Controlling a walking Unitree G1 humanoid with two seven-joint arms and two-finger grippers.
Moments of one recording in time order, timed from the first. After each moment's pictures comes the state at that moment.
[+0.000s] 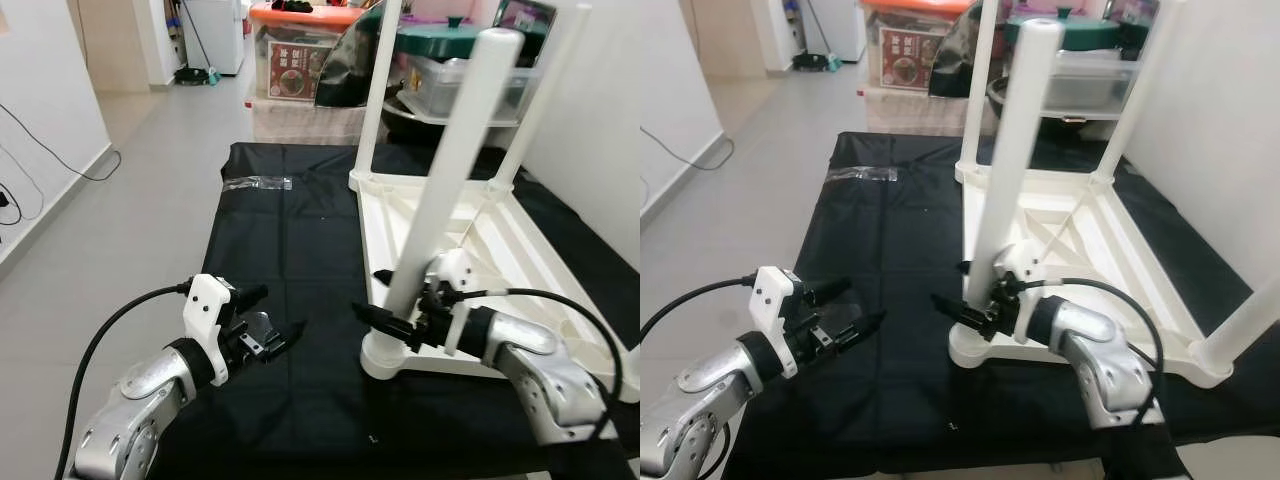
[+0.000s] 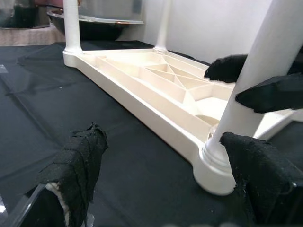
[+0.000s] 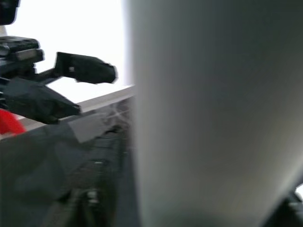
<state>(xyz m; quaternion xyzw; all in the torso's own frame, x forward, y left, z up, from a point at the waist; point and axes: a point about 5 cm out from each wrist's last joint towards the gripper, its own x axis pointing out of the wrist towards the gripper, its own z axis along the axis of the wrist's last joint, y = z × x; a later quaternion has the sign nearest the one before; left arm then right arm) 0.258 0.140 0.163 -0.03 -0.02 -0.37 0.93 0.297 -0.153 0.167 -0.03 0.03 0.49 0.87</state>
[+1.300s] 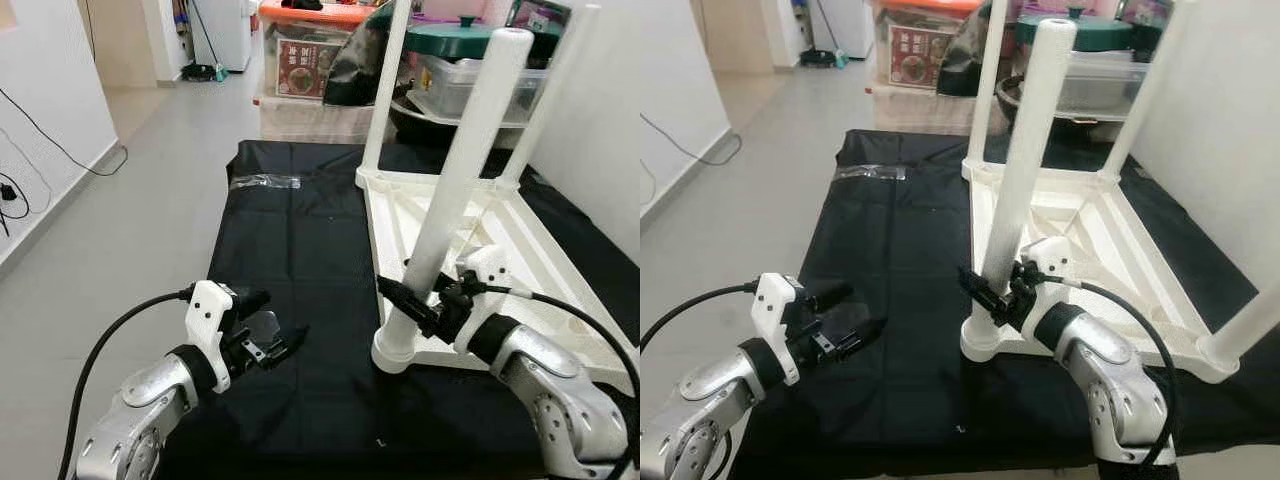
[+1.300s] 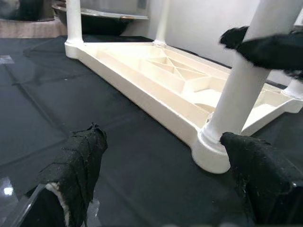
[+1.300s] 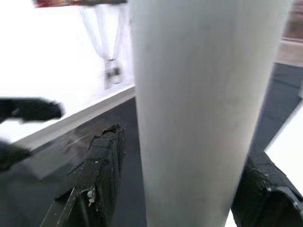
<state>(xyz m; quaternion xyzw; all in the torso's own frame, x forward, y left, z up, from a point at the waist) 0.256 0.136 0.159 -0.03 -0.02 -0.38 0.93 0.283 -0.171 0.182 -0.01 0.01 0.38 0.92</state>
